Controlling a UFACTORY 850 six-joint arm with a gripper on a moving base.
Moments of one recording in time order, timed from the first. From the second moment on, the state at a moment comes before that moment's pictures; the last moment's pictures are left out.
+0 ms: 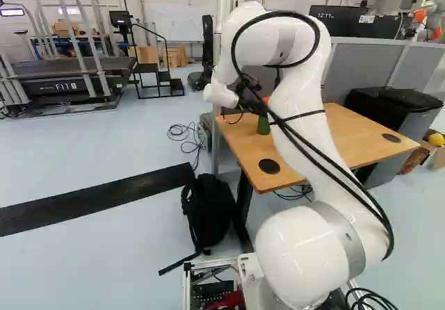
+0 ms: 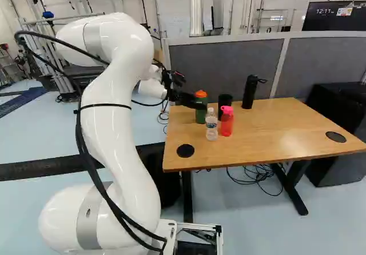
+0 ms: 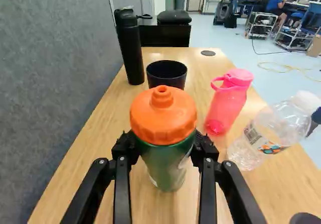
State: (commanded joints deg) arm 11.0 -39.0 -72.5 101.7 72.0 -34.3
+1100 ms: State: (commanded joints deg) arm 21.1 -18.5 -50.1 101.7 84.9 -34.3
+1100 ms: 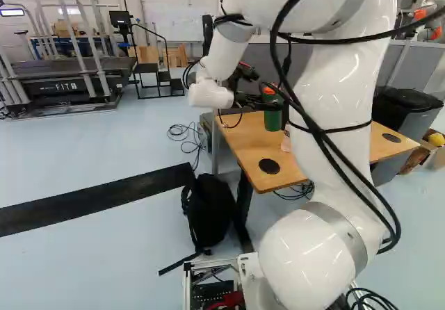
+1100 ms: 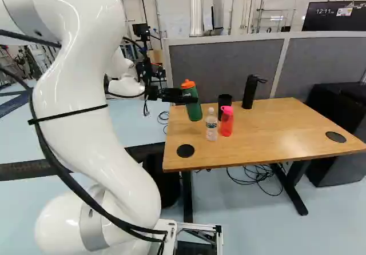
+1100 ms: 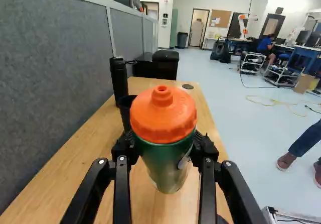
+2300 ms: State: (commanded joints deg) arm 28.8 -5.1 -32.6 99.3 87.0 -34.1
